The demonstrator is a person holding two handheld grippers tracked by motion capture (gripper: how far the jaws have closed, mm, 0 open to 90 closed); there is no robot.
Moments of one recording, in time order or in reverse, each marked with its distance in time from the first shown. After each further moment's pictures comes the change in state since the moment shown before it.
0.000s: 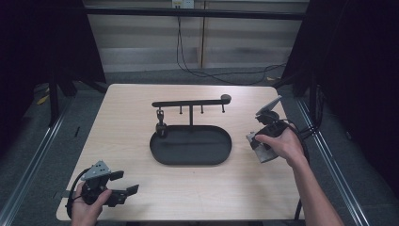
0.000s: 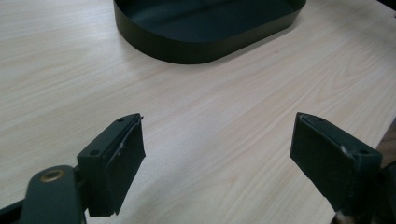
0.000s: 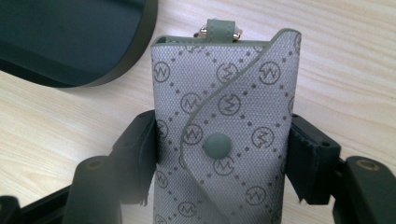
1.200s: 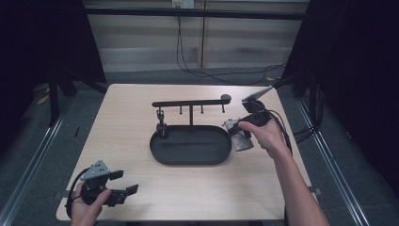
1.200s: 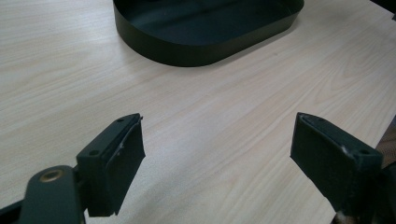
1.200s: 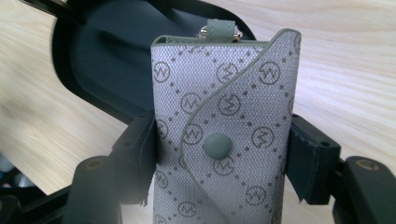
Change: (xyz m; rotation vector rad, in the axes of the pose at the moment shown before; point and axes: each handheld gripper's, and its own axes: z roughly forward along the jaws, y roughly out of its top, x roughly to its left) left arm 0.001 -0.001 0.000 -0.004 -0.010 0.001; right arm 0.037 0.034 -0.012 -0.153 0.280 0.032
